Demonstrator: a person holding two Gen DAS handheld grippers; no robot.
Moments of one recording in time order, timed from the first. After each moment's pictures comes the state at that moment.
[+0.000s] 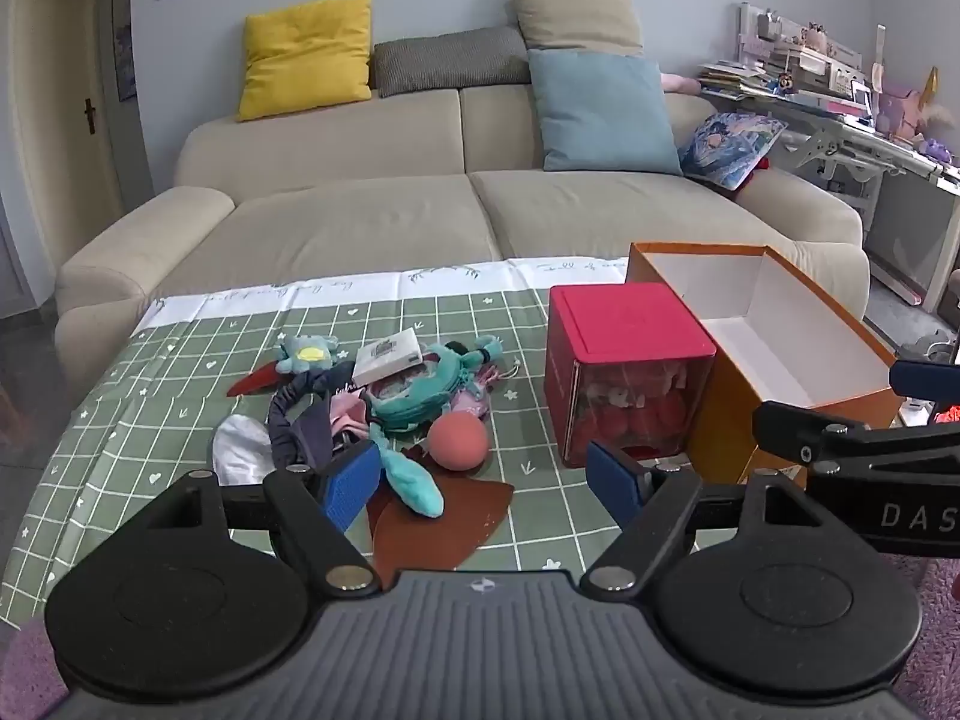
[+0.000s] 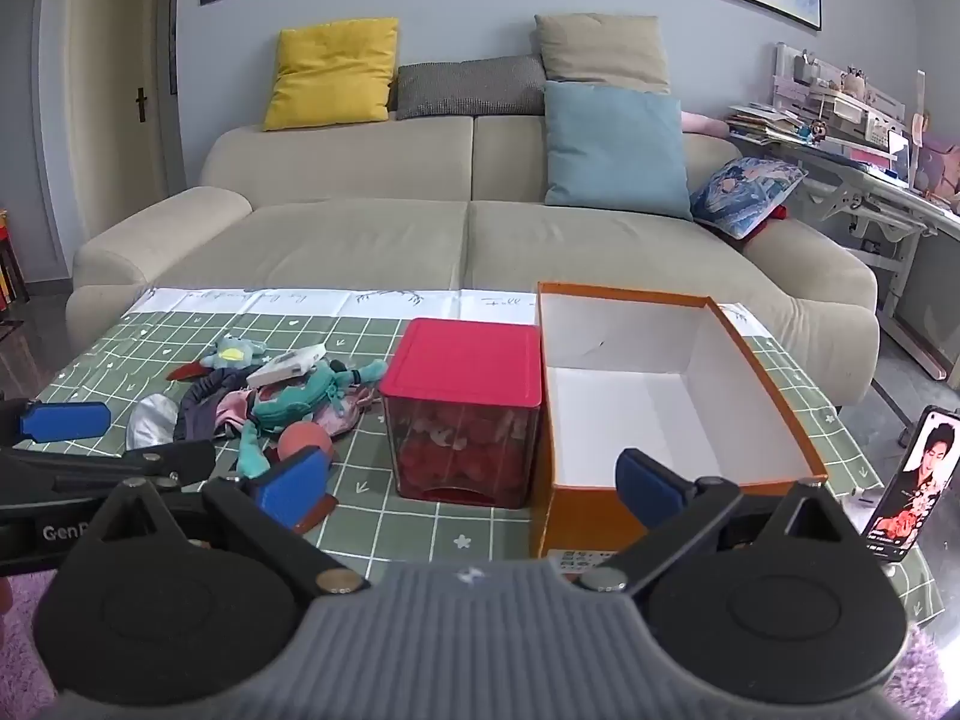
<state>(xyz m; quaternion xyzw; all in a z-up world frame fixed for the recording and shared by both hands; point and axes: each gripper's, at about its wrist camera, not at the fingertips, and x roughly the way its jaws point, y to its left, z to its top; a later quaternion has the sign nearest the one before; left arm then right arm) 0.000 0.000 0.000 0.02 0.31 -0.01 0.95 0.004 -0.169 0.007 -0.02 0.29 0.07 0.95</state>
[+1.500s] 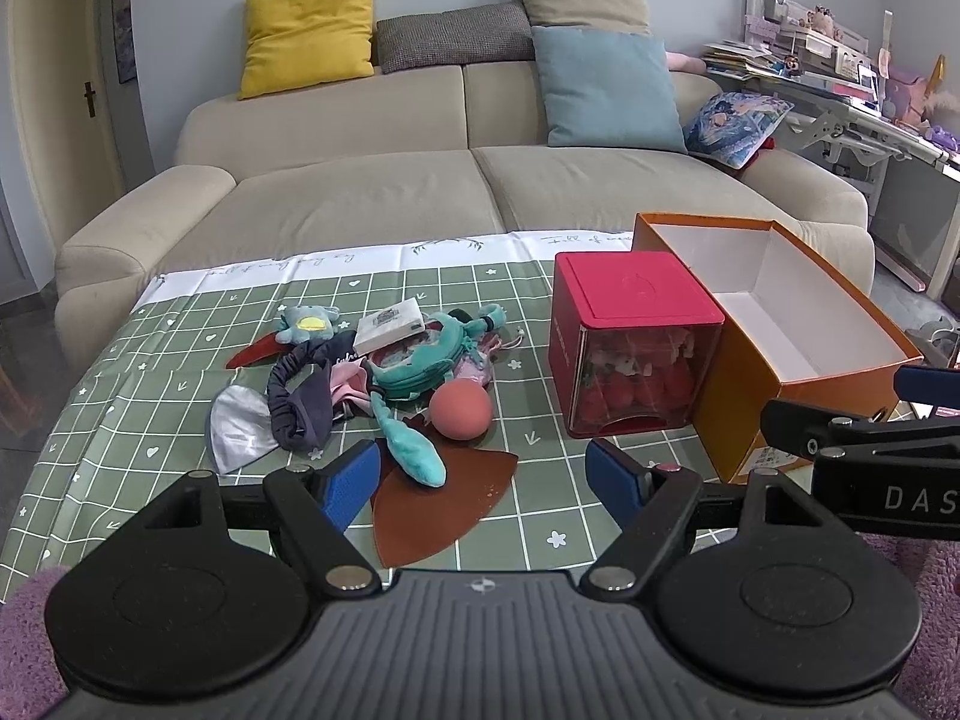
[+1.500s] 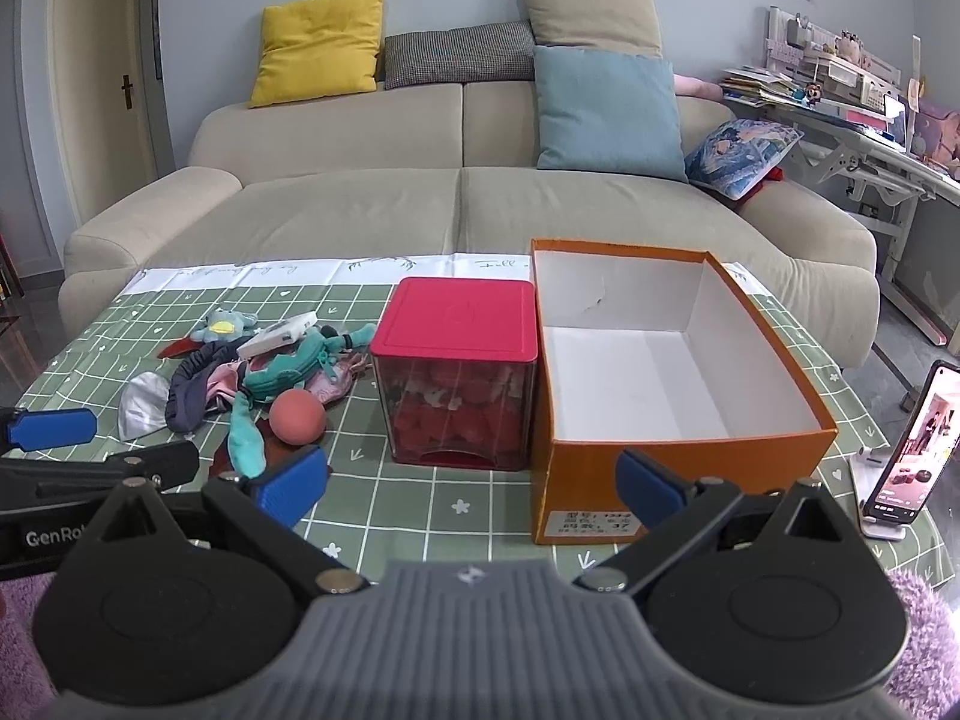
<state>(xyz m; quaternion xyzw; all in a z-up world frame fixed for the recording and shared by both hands) -0.001 0.004 -0.015 0.02 0.33 -0.01 0.94 0.007 -0.172 -0.005 -0.01 0.32 0.06 0.95</state>
